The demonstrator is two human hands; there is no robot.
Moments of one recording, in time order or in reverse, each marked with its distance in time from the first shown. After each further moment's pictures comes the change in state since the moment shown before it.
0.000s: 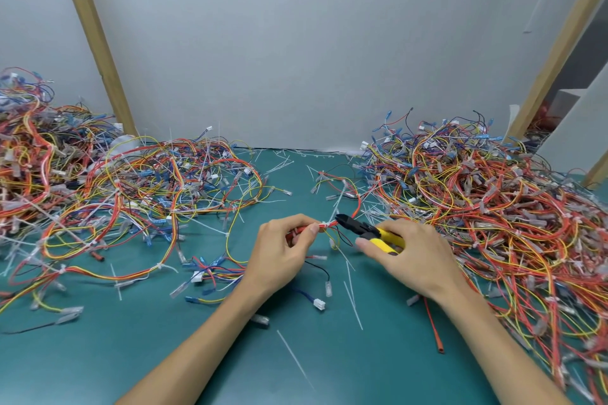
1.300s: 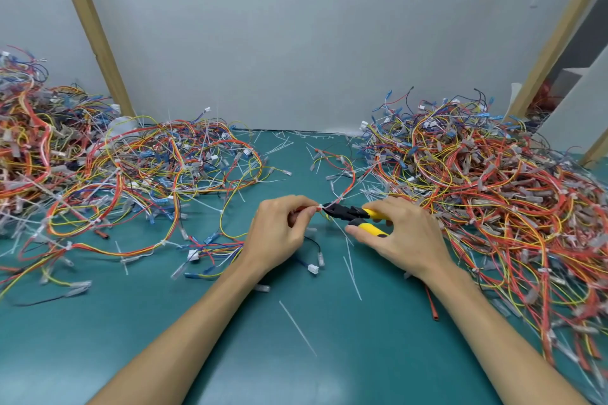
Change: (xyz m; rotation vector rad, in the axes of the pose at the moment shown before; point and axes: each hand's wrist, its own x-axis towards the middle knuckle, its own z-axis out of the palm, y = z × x) left_hand 0.001 -0.009 -0.002 0.208 -0.011 0.124; right_hand -0.006 -0.002 0.015 0.065 0.122 -0.117
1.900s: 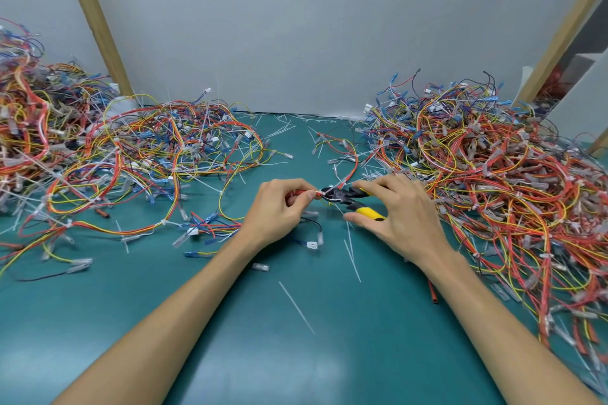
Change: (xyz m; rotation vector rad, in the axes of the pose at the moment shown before) left_hand 0.004 -0.003 -0.003 -0.059 -0.095 -0.079; right_hand 0.002 0.002 0.007 -0.121 0.011 -0.151
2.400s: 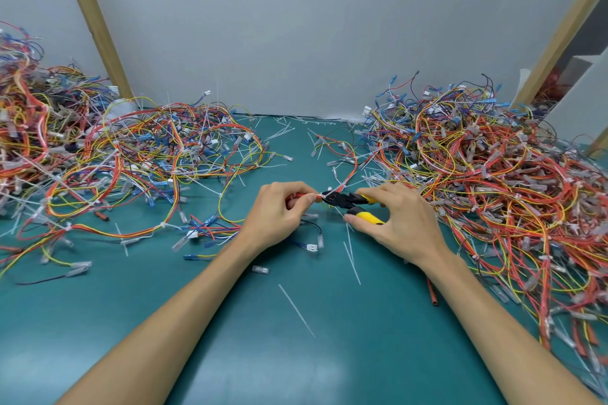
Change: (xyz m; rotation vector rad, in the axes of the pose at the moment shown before) left_hand -0.001 0.000 -0.001 -0.009 -0.015 0.000; right_hand -0.001 0.000 0.003 0.134 -0.016 0.081
